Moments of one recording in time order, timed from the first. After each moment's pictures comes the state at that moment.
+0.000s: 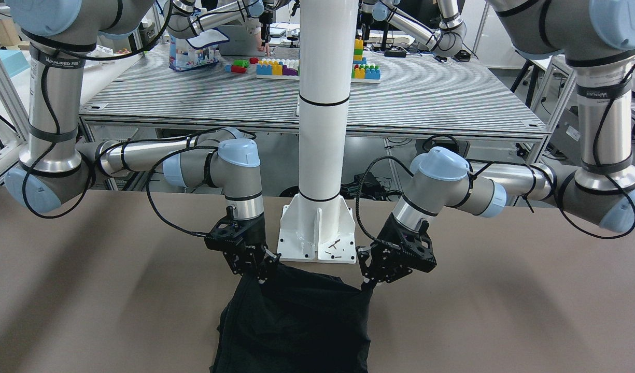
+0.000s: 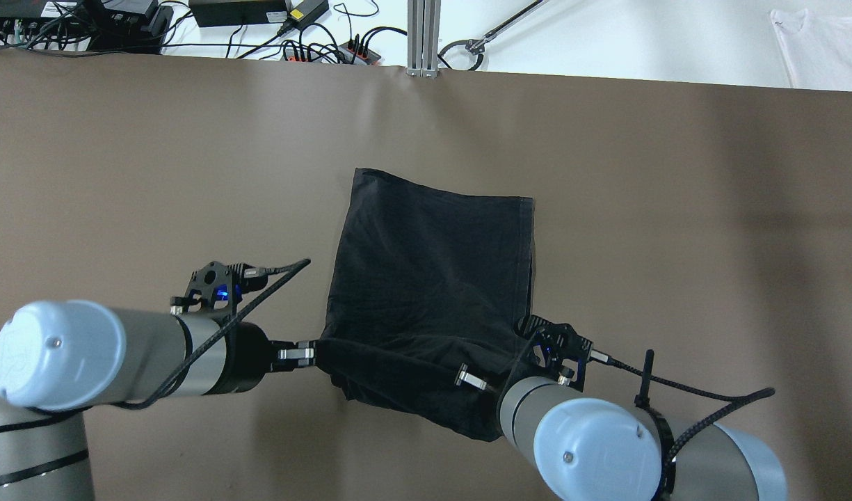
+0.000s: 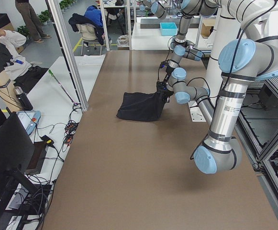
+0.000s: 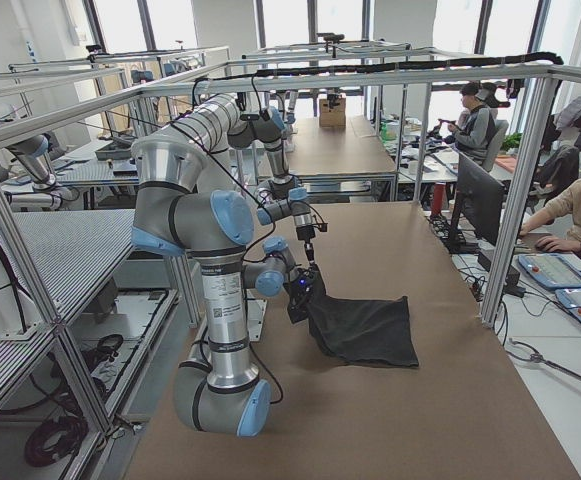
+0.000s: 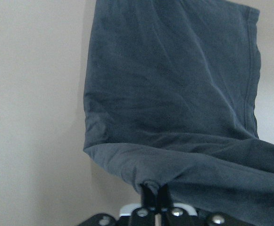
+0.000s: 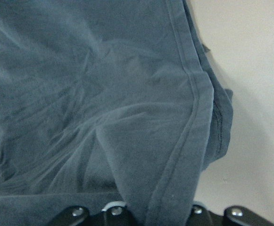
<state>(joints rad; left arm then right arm) -0.51 -1.99 -2.14 -1.75 -1.77 -1.39 0.34 -1.15 2.18 -1.66 1.45 1.74</state>
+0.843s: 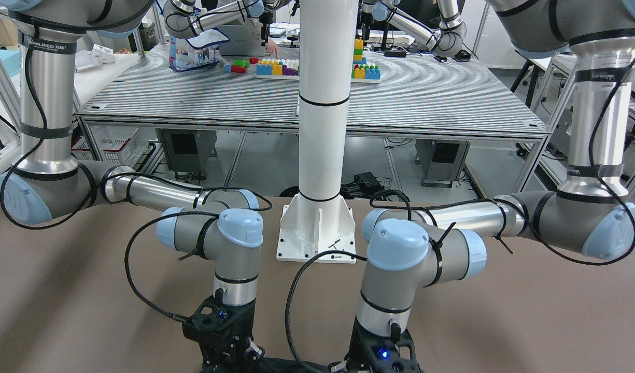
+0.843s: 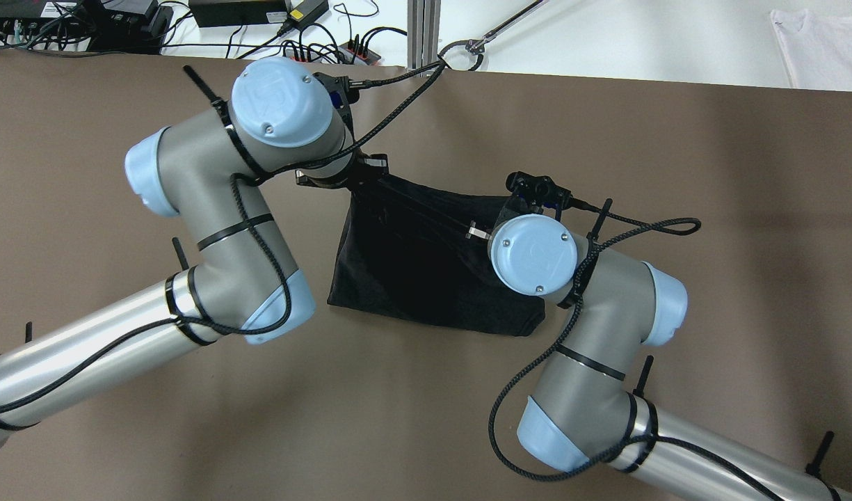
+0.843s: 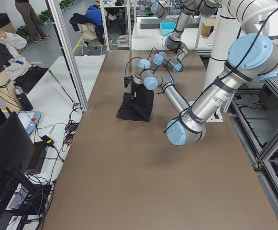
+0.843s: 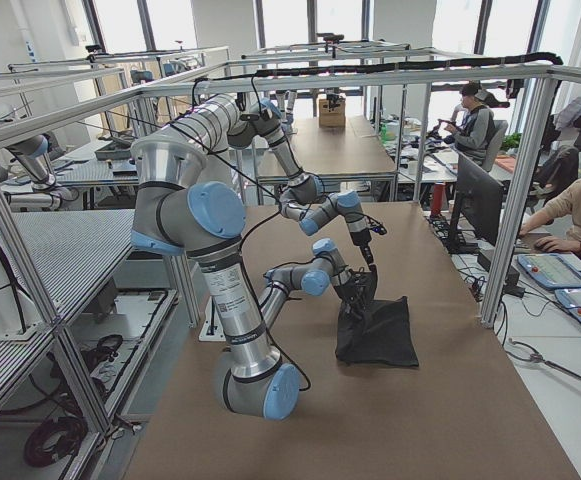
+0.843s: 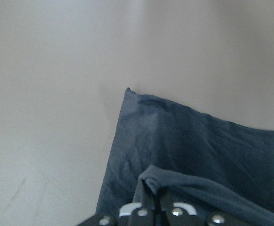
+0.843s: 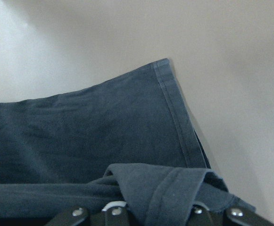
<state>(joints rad) -0.73 -2.42 -1.59 -1.61 -1.78 -1.25 0.57 -0.96 1.77 -1.55 1.46 1.54</state>
